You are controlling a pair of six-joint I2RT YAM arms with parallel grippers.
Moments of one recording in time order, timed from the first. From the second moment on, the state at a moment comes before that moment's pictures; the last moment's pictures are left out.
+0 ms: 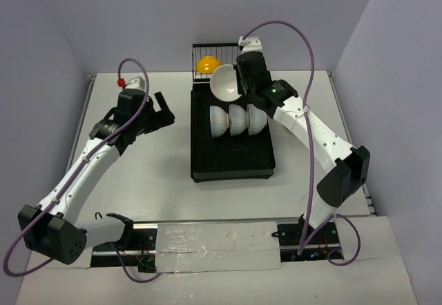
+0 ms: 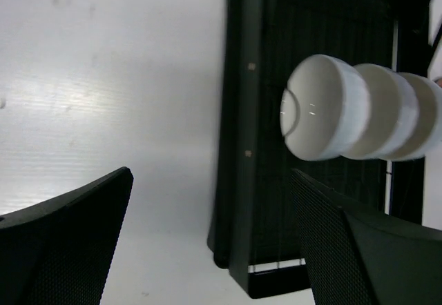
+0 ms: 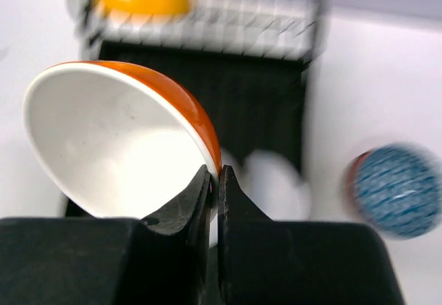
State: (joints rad) left arm -0.43 1.23 1.18 -0.59 -0.16 -0.60; right arm 0.63 1.63 1.69 -0.62 0.41 0.25
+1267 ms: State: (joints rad) left arm -0.05 1.18 0.72 -0.34 0.15 -0.45; right arm 0.49 2.28 1.54 1.02 0.63 -1.25
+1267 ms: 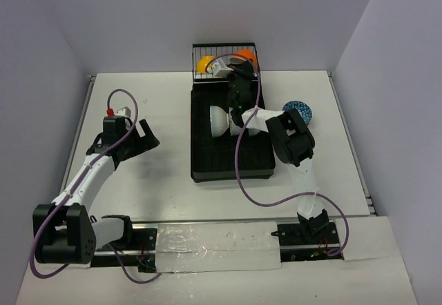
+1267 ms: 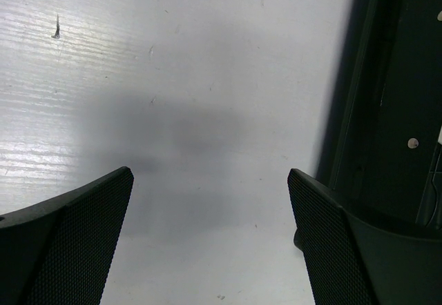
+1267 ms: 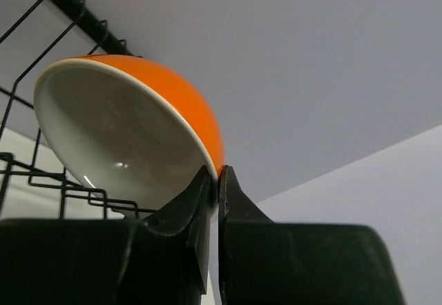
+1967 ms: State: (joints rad) left arm -0.05 1.19 0.72 -0.34 0.10 -0.44; right arm 0.50 2.21 1.38 1.19 0.57 -1.27
